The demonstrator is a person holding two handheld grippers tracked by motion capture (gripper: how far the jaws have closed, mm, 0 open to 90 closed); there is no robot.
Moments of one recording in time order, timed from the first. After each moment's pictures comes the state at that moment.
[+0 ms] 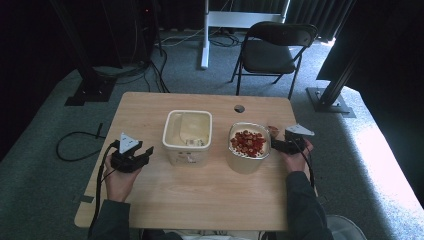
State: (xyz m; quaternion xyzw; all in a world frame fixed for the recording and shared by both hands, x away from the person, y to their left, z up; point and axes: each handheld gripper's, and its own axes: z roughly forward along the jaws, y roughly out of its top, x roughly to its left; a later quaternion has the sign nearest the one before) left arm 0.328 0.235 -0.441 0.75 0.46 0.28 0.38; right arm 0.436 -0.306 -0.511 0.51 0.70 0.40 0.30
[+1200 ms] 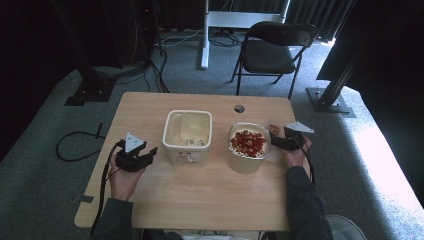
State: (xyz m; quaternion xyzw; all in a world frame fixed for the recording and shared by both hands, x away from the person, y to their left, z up) left arm 0.334 0.227 -0.447 0.76 0.46 0.27 0.37; right arm 0.456 -0.313 -0.520 0.49 0.70 0.42 0.29
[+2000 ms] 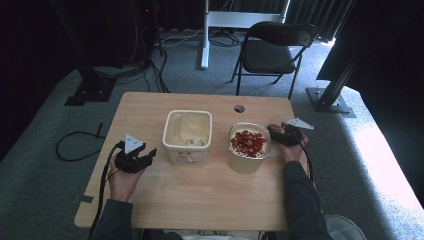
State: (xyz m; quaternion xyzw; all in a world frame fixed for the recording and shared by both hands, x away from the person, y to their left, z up) left arm 0.333 0.228 -0.452 0.76 0.46 0.27 0.37; right arm 0.476 -0.316 -0.527 0.51 0.68 0.45 0.28
